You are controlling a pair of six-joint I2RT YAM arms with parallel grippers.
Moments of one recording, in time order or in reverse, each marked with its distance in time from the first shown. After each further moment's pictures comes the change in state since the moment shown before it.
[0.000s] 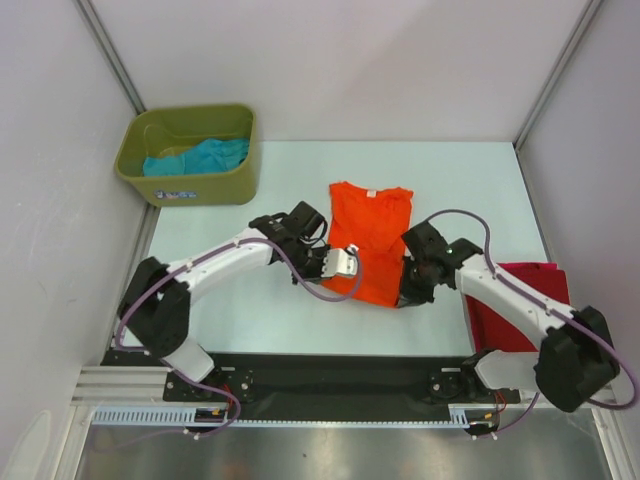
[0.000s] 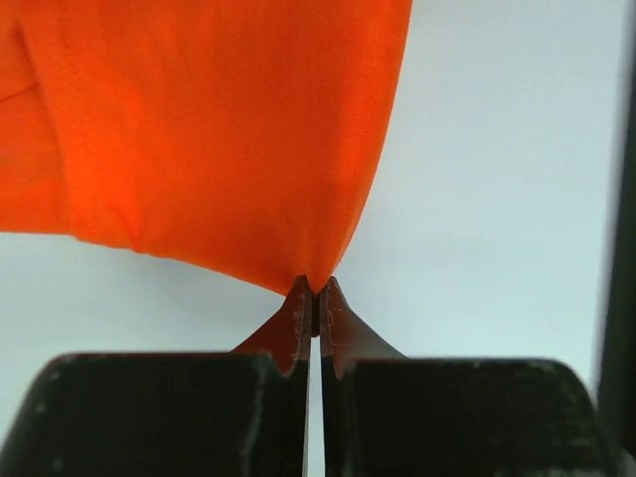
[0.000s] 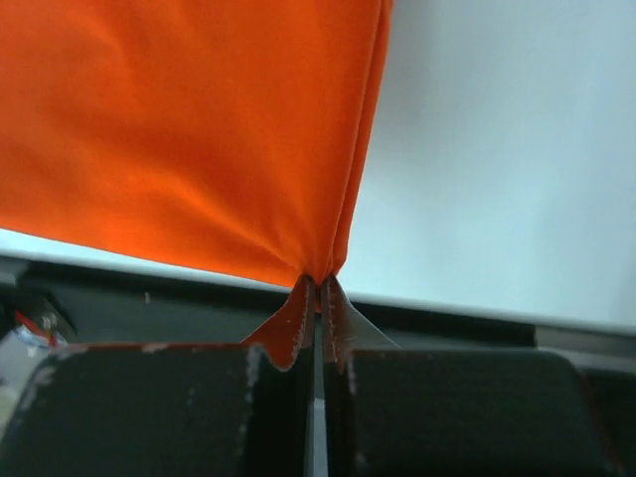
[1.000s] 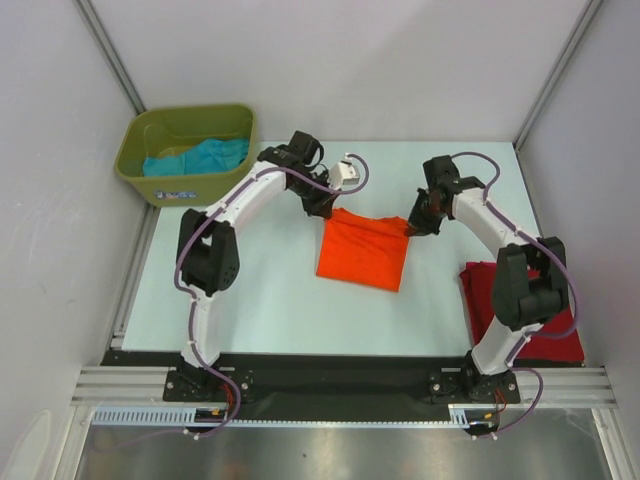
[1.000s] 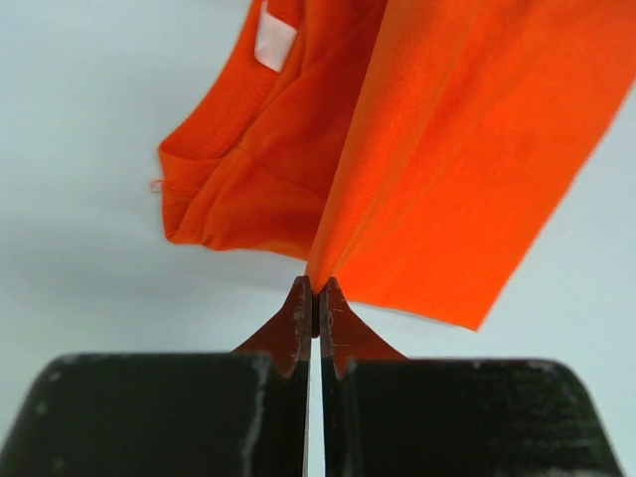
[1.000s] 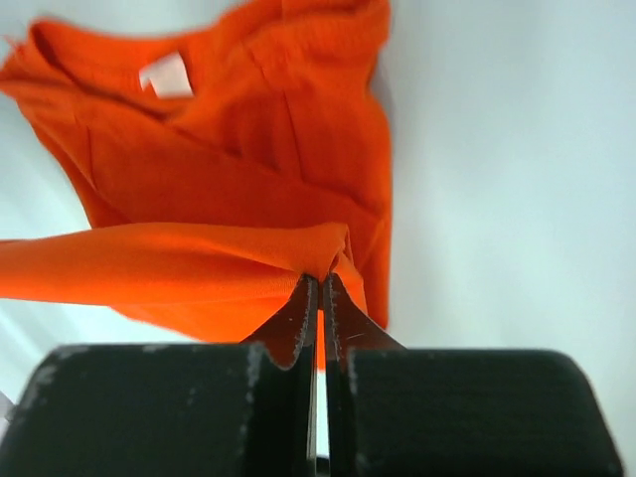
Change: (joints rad) left arm 0.247 0.488 0.761 -0.213 0.149 -0.198; right arm -0.304 0.426 0.459 0.069 0.014 -0.121
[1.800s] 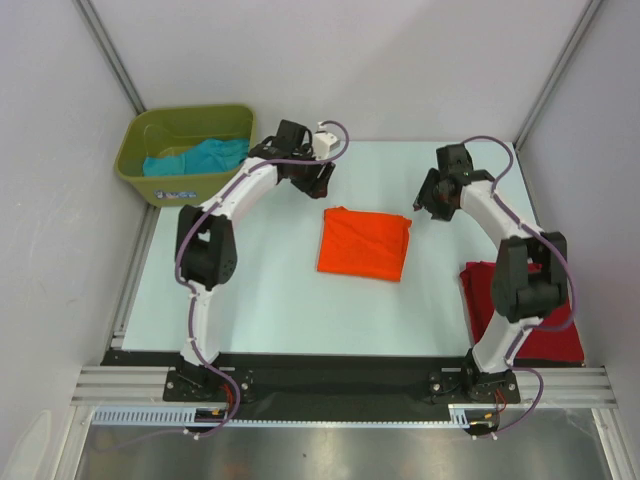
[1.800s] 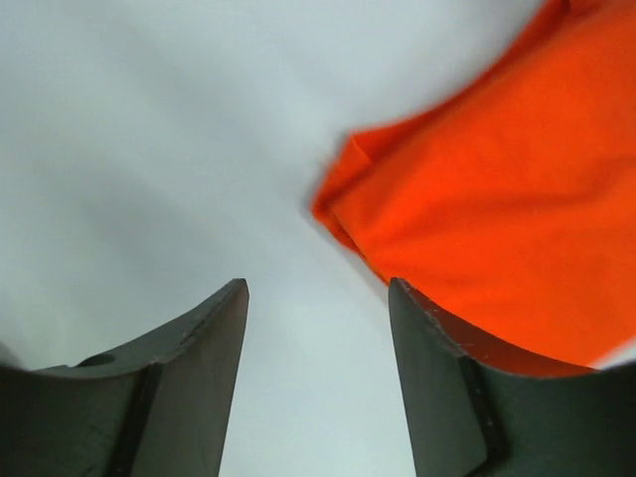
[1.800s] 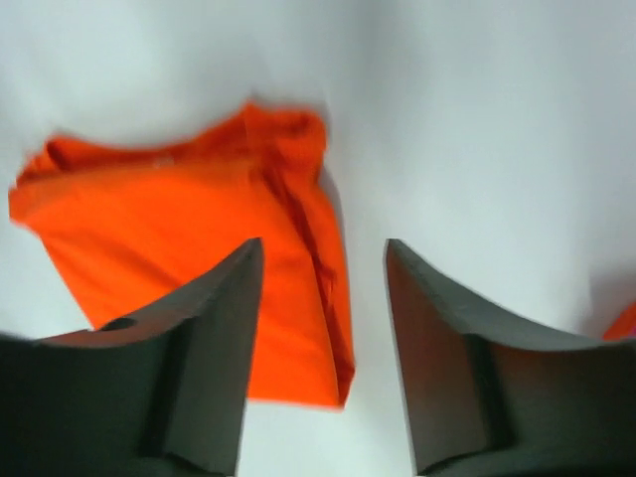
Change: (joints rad) left arm 0.061 0.093 0.085 0.262 -0.246 -0.439; right arm -0.076 0.102 0.119 0.127 0.143 -0.045
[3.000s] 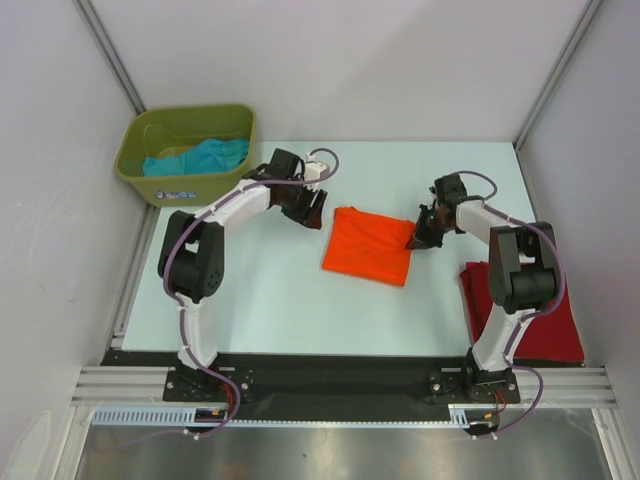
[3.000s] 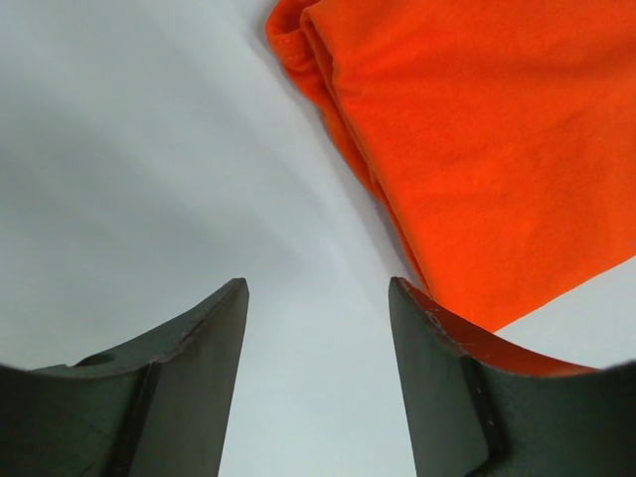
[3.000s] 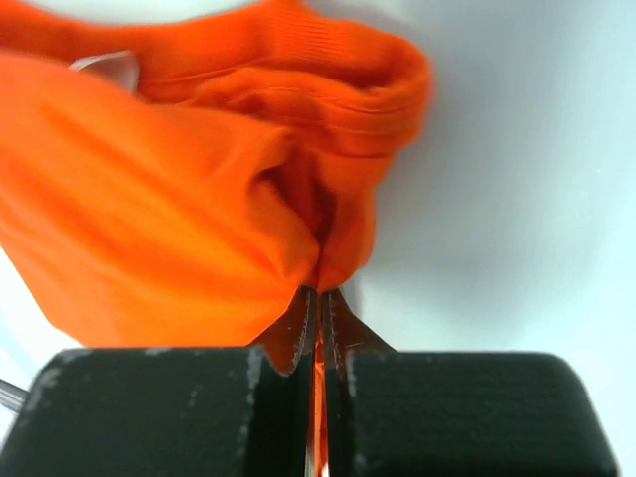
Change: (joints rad) left arm 0.009 -0.187 -0.425 0.097 0.054 -0.144; right arm -0.035 0.035 -0.298 0.178 -0.355 -0.098
